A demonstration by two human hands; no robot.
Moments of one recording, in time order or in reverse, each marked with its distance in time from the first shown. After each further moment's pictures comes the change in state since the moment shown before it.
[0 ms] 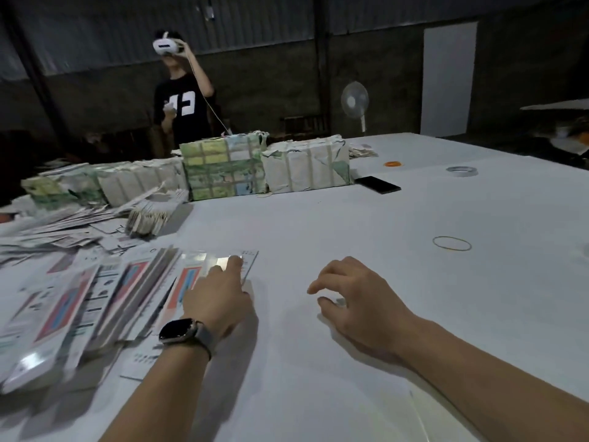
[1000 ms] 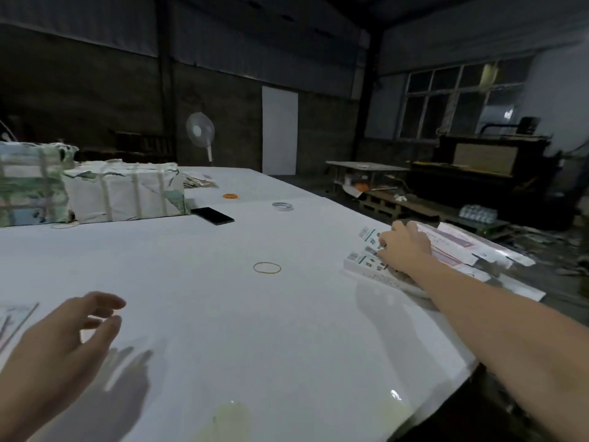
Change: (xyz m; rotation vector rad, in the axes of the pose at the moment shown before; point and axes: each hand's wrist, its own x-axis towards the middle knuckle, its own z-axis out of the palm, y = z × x) left_hand 0.037 0.028 0.079 -0.700 0.169 0.398; right_hand -0.114 0.196 -0.289 -1.142 -0.060 1.003
